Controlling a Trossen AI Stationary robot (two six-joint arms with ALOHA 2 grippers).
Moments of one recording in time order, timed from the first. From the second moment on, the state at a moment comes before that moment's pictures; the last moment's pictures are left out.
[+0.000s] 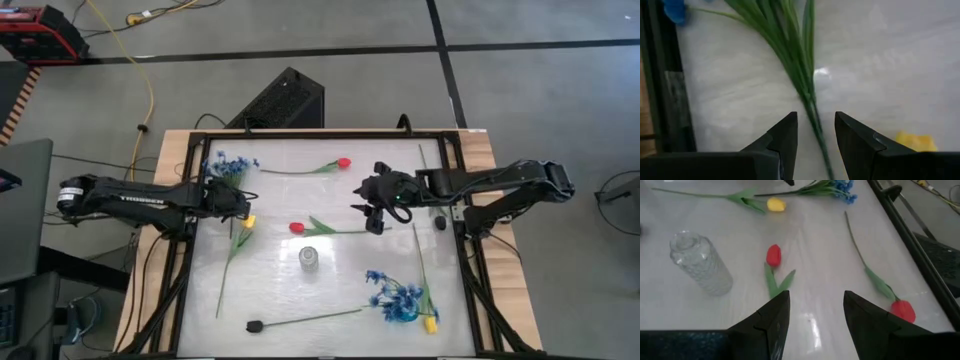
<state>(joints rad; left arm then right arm) 0.12 1.01 0.50 -0.82 -0.43 -1.18 0.04 1.28 1.06 -0.46 0.24 0.07</state>
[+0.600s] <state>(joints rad) 0.14 1.15 0.38 -0.58 -0.41 -1.19 0.07 1.28 1.06 -0.47 0.23 0.05</state>
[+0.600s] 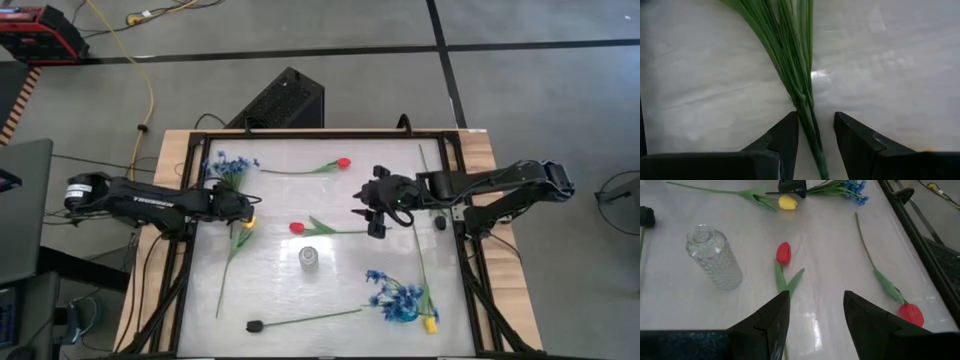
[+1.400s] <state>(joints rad) 0.22 1.13 0.66 -0.18 -0.60 -0.43 0.15 1.27 1.06 -0.48 0.35 0.06</state>
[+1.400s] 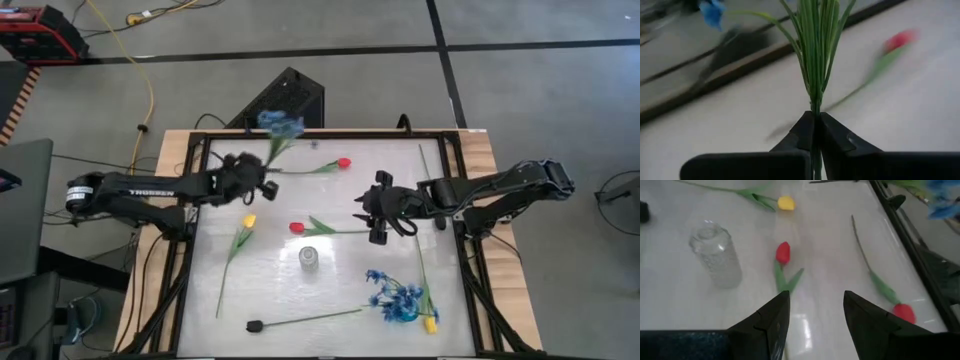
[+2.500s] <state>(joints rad) 0.29 1.46 0.64 1.14 0.36 -0.38 -0.13 1.52 1.06 0.23 -0.07 -0.05</state>
